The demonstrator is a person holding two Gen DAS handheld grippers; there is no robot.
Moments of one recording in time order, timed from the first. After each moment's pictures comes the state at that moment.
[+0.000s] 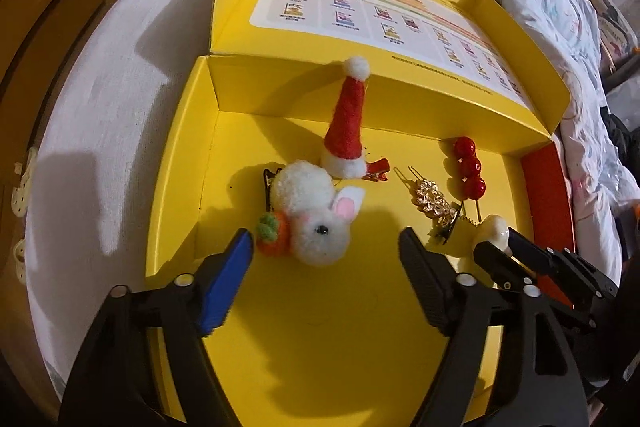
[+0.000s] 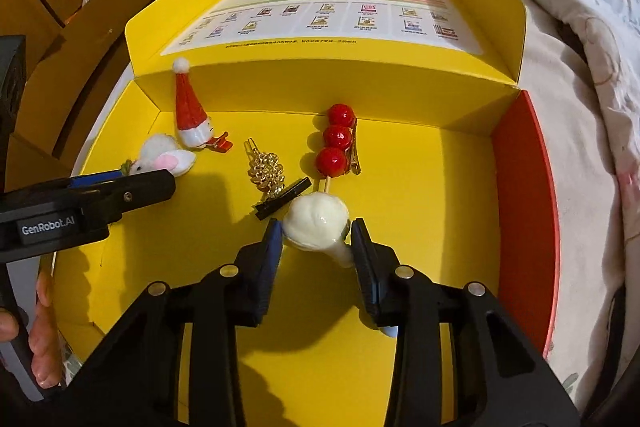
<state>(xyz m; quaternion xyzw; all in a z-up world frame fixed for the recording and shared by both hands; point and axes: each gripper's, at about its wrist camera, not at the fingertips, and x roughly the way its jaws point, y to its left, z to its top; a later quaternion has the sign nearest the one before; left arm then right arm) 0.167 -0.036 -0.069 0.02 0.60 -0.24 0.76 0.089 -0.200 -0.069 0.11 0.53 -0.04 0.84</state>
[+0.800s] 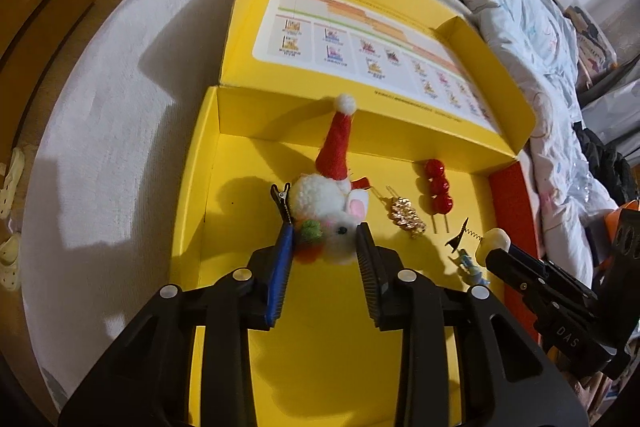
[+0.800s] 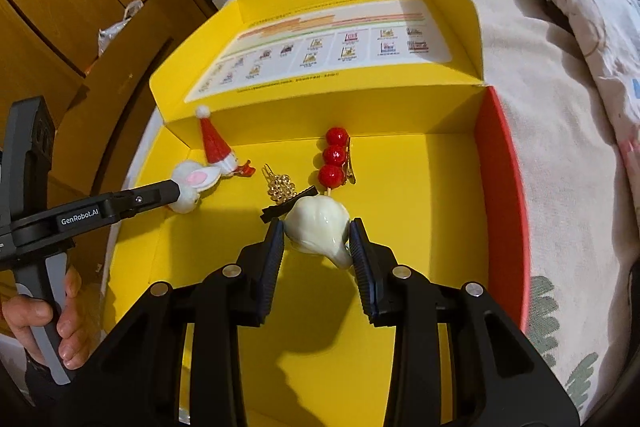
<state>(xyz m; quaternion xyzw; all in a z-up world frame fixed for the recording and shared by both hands) 0.174 -0.019 -0.044 -0.03 0.59 -0.28 0.76 0.066 -0.225 -0.037 0.20 0.49 -0.02 0.85</state>
